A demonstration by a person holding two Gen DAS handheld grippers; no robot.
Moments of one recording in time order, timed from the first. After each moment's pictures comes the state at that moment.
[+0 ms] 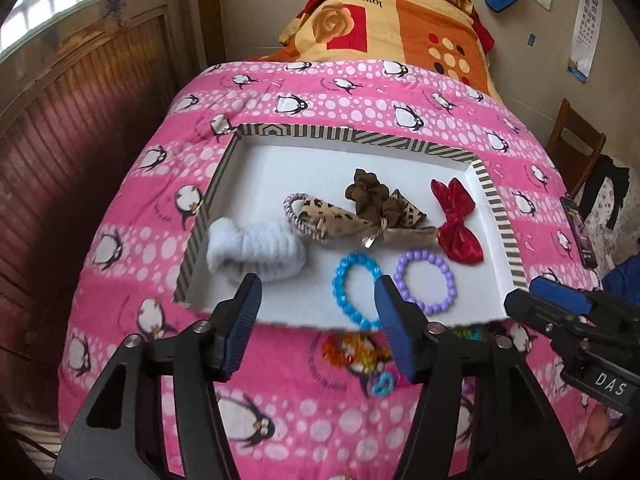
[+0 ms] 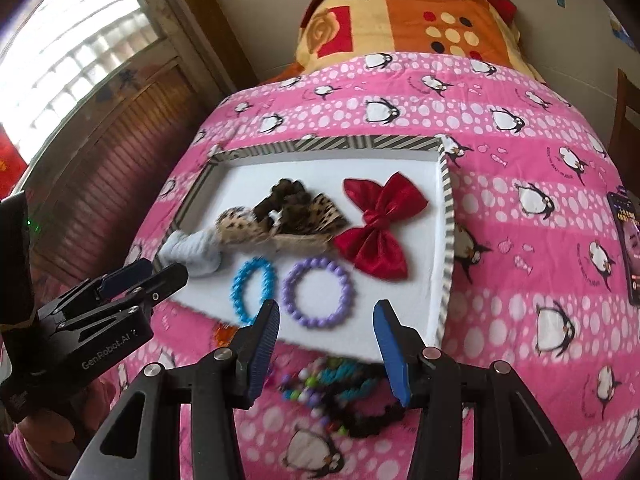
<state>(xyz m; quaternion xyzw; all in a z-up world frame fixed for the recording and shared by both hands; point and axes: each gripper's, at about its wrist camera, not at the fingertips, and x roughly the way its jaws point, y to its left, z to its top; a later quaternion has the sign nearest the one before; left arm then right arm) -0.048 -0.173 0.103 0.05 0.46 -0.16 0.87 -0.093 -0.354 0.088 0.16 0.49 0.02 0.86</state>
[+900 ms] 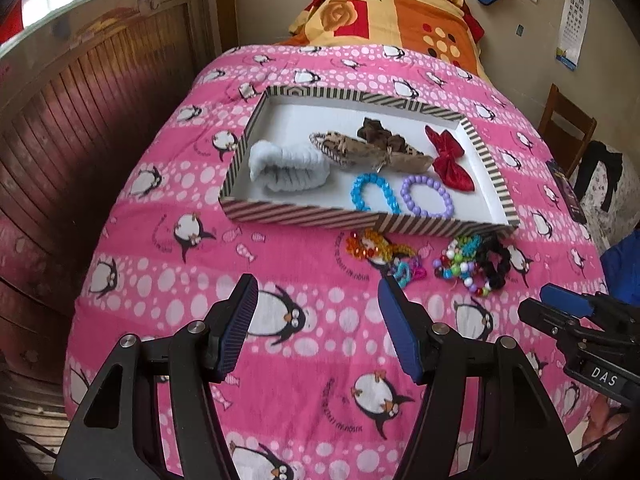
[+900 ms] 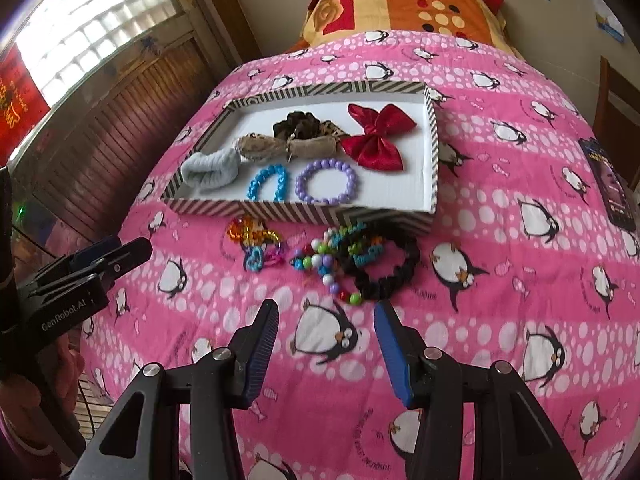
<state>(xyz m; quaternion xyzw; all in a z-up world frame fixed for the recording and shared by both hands) -0.126 -0.124 0.093 0.05 0.47 -0.16 0.87 -0.188 -0.326 0.071 0.14 0.50 0.01 0.85</state>
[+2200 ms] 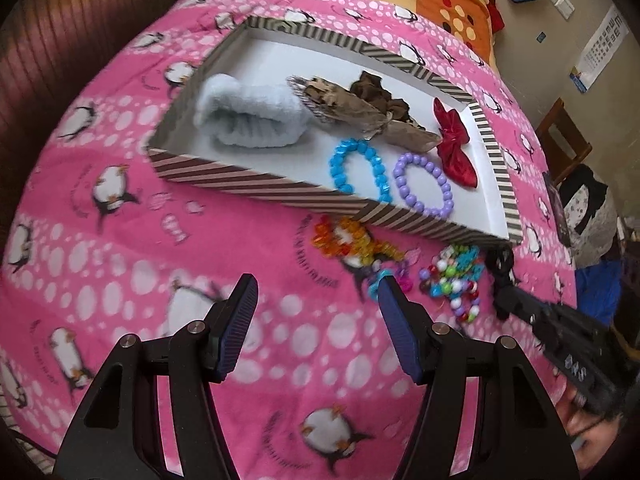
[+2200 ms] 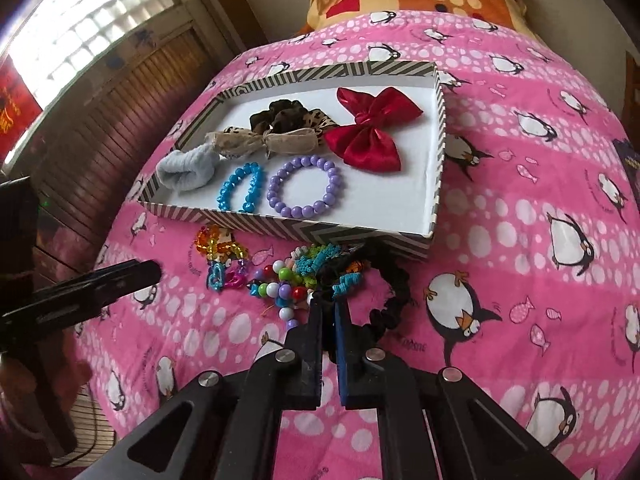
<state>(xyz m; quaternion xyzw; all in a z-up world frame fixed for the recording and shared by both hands) -0.073 -0.150 0.043 -0.03 0.56 -0.19 0.81 -0.147 -0.362 0.038 0.15 0.51 0.06 0.85</state>
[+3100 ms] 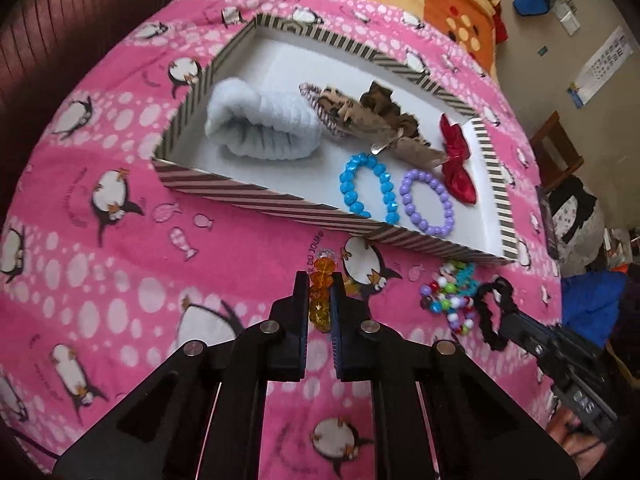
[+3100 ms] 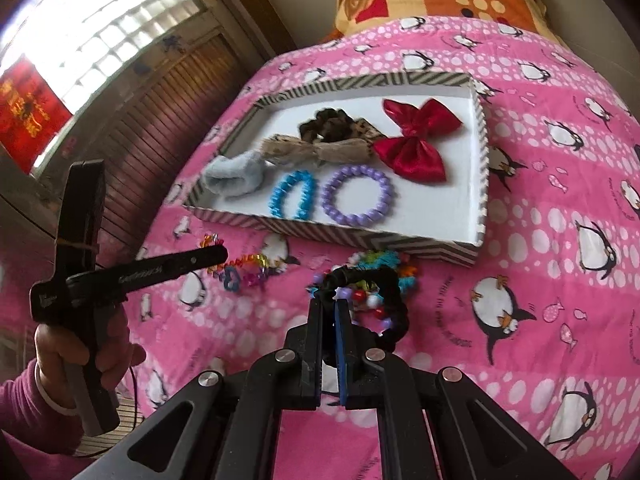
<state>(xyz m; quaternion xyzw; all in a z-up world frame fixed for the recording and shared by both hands) -0.059 -0.127 0.054 -0.06 0.56 -0.20 0.80 -0.147 -0.343 0.058 0.18 0.49 0.11 0.84</state>
